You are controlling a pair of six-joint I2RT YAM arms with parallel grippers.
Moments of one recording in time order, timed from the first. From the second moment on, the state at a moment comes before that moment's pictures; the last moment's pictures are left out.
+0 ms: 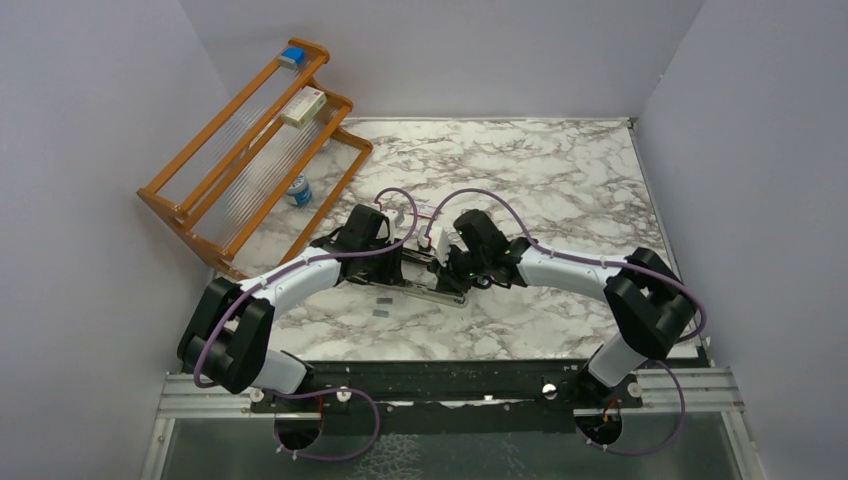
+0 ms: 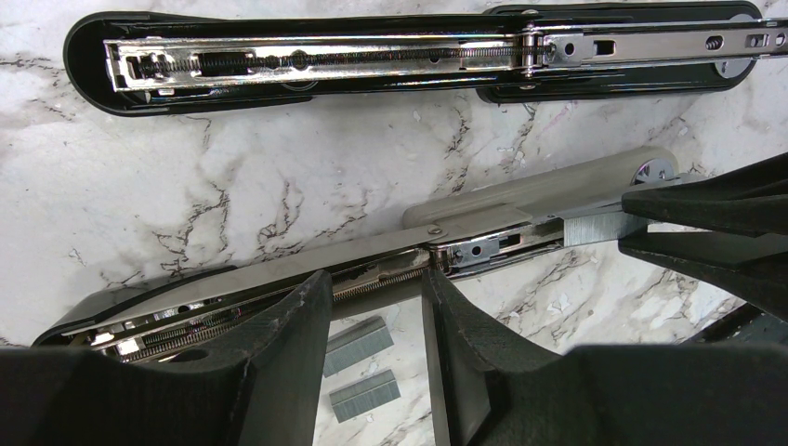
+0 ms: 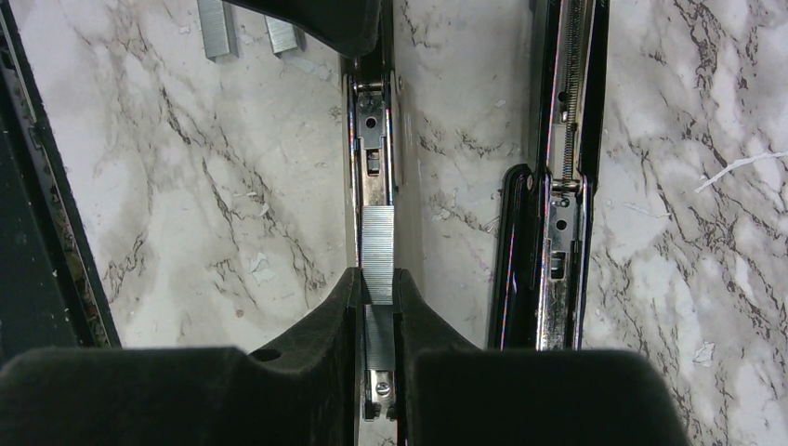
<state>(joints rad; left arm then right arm) -0.51 1.41 0.76 -0.31 0.21 -0.26 0.80 1.61 0.91 -0.13 -0.42 -0.32</state>
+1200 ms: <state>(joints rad) -0.51 1.41 0.76 -0.31 0.21 -0.26 0.80 1.60 0.91 -0.14 -0.44 -0.33</state>
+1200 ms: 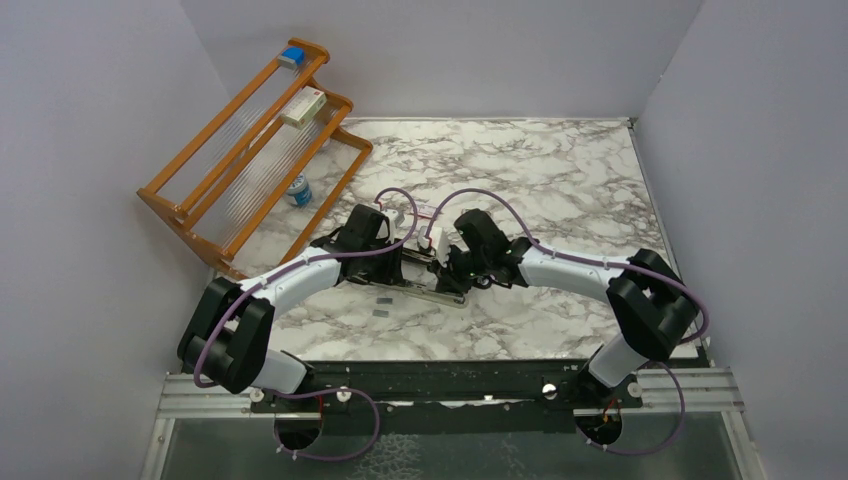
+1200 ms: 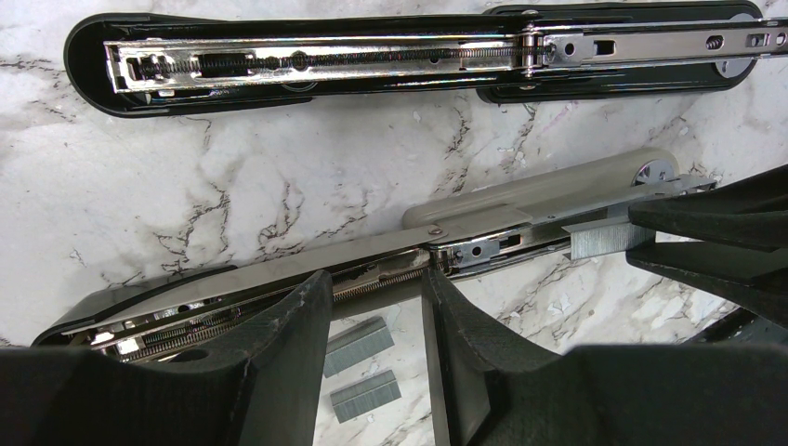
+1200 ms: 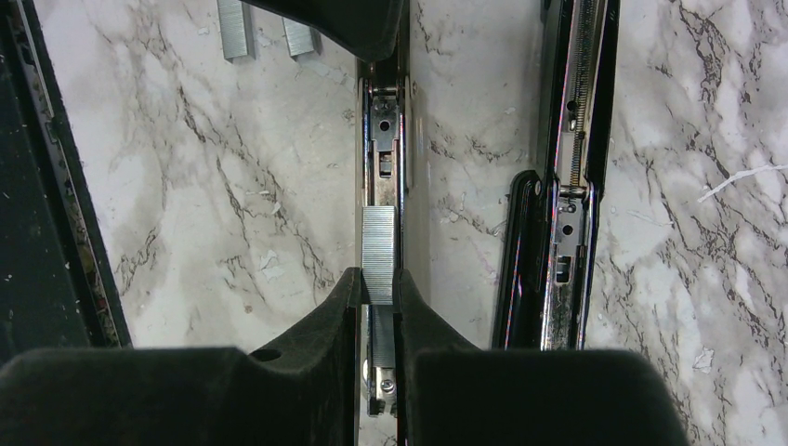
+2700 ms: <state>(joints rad) -0.51 1.41 0.76 -0.31 0.21 -0.25 0.80 1.60 0.90 -0.12 -0.44 -0.33</state>
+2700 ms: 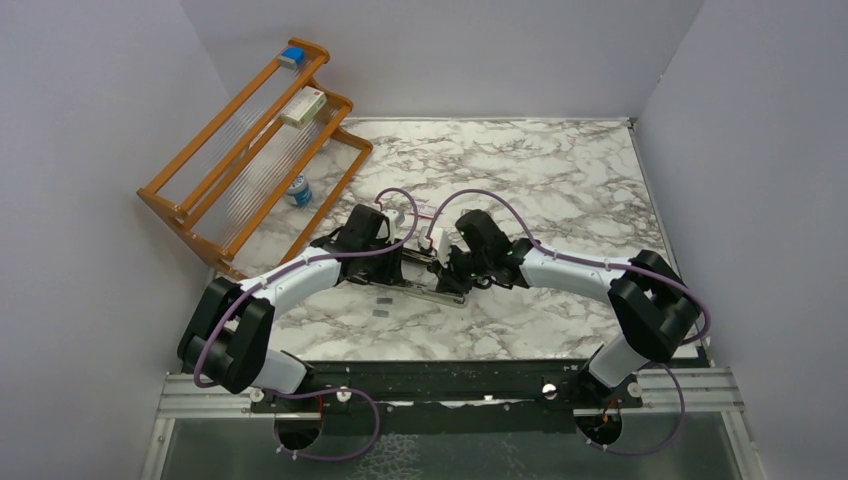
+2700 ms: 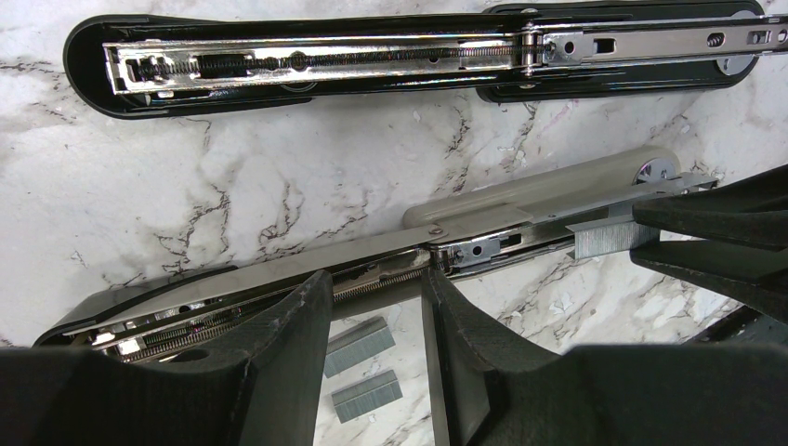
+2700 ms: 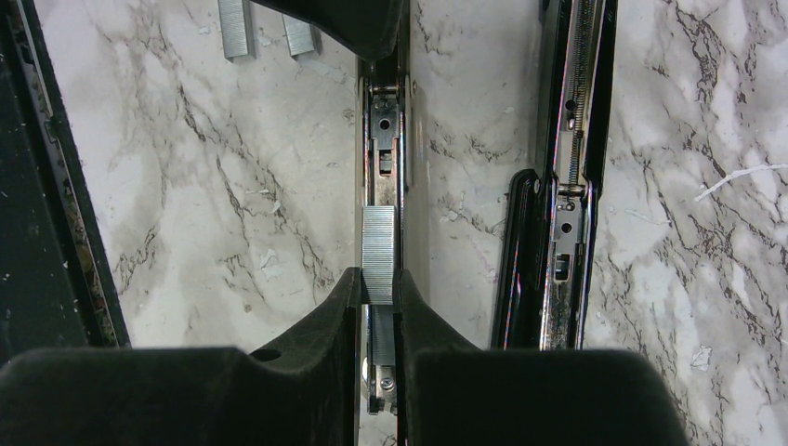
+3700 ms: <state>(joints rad) -0.51 1.42 0.76 -0.31 0.21 -0.25 0.80 1.62 0.90 -0.13 -0.43 -0.33</state>
